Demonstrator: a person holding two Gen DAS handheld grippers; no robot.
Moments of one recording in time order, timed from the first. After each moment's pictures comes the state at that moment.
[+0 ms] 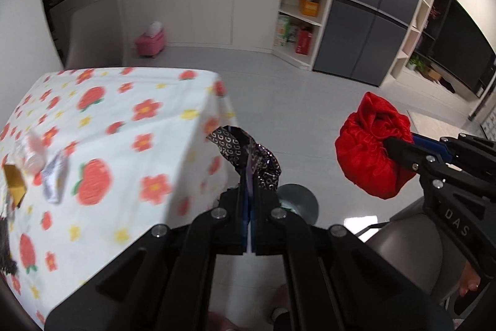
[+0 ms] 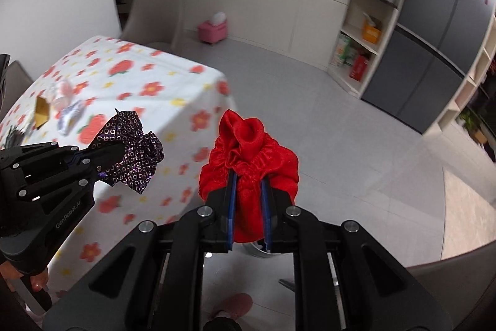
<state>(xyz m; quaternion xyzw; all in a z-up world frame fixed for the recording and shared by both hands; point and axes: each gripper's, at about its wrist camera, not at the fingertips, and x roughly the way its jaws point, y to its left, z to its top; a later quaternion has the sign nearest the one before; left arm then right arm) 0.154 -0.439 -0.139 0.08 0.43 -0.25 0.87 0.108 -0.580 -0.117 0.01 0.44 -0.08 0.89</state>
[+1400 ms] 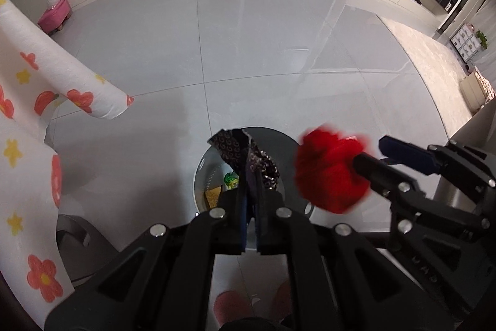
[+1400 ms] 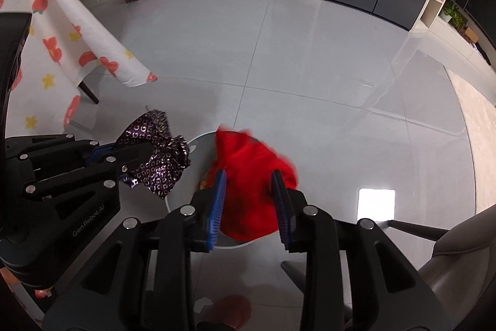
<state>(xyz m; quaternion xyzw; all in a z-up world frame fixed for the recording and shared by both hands) 0.221 -0.645 -0.497 0.18 0.52 -0.37 0.75 0.146 -0.729 -0.490 0.12 0.52 -0.17 0.83</state>
